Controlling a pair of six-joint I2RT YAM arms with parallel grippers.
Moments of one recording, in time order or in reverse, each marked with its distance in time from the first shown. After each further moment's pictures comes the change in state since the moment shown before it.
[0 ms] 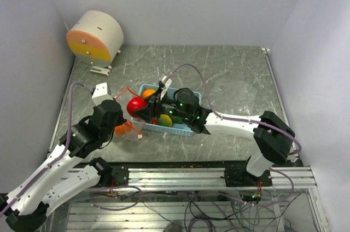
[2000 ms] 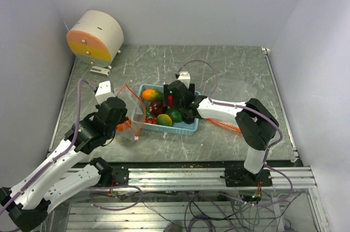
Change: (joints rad) left arm 0.000 0.050 0.003 0.011 -0.033 0.000; right arm -0.158 0.212 0.192 -0.687 0.778 0.155
